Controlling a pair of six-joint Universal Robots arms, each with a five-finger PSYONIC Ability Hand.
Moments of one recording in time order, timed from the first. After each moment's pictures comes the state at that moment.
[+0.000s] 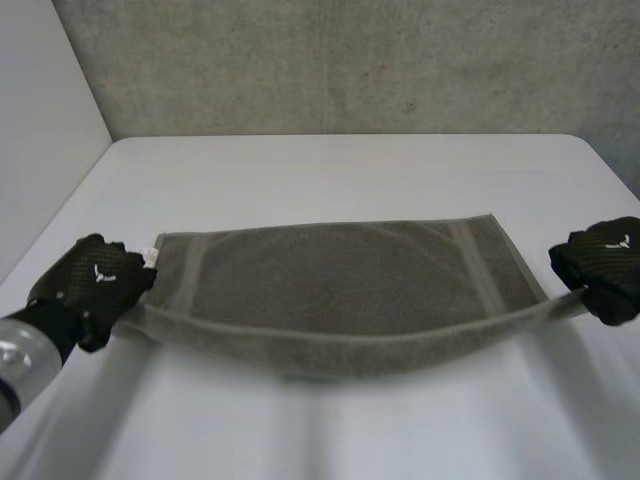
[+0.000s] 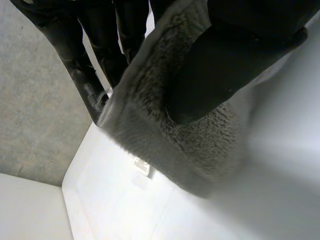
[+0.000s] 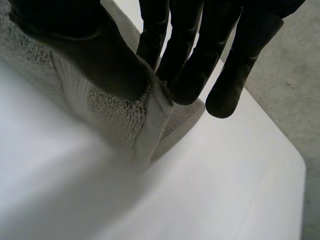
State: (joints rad) left arm 4.69 -1.45 -2.07 3.18 -1.18 4.03; right arm 1.43 -1.57 1.78 0.32 1.03 2.32; left_hand 1.21 1.22 1.22 1.22 1.04; right_hand 1.34 1.33 1.35 1.34 1.17
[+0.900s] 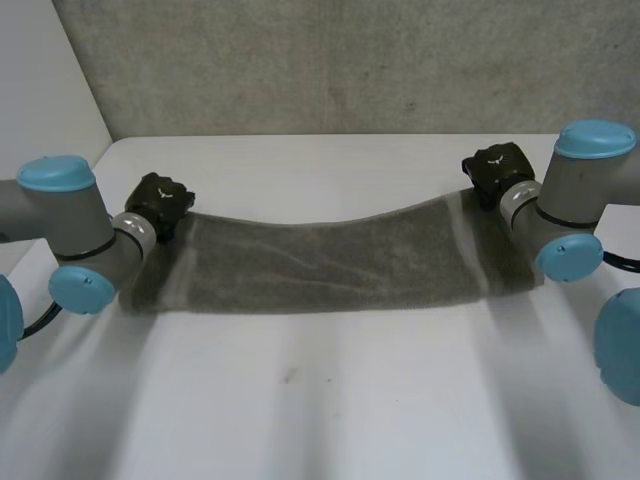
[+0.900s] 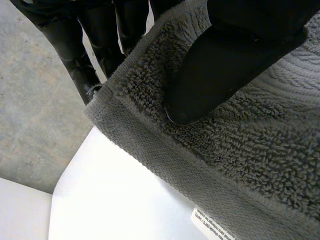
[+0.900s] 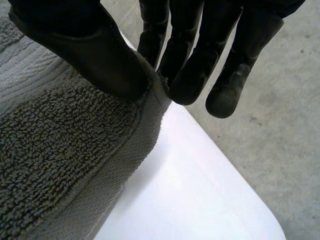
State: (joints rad) left arm 4.53 -2.49 -0.97 3.22 -1.39 3.86; right arm 1.81 -0.43 0.46 0.15 1.44 2.57; left_hand 1.21 1.22 1.22 1.22 1.04; right_hand 1.34 1.33 1.35 1.34 1.18
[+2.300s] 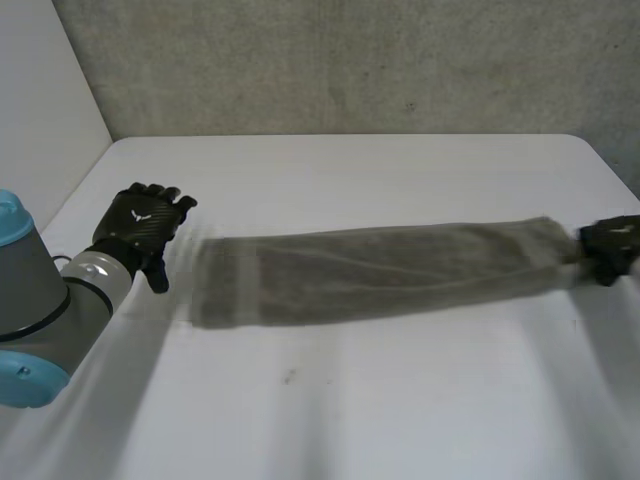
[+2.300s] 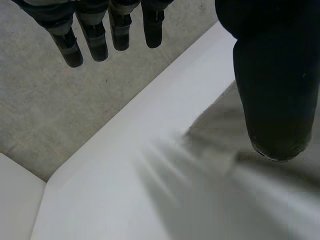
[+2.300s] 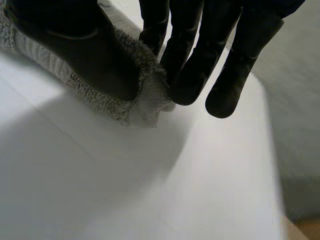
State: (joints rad) left arm 4.50 -1.91 -1.72 3.43 -1.41 3.61; right arm 1.42 -0.91 1.37 -0.04 1.31 2.49; left_hand 0.17 0.17 0.17 0.17 0.03; right_hand 1.32 1.32 1.35 1.34 1.16
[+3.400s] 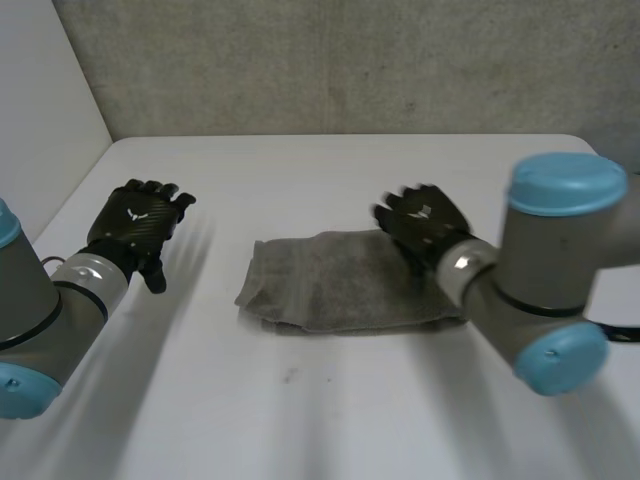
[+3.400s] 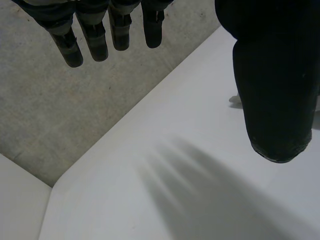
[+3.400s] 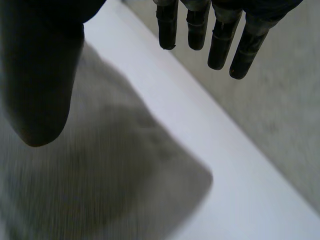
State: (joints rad) left arm 4.50 -1.85 -1.77 3.44 -1.41 3.61; right arm 2.07 -1.06 1.38 -0.02 1.48 2.66; left_hand 0.17 0.17 0.17 0.17 0.03; right_hand 0.24 0.24 0.24 0.26 0.06
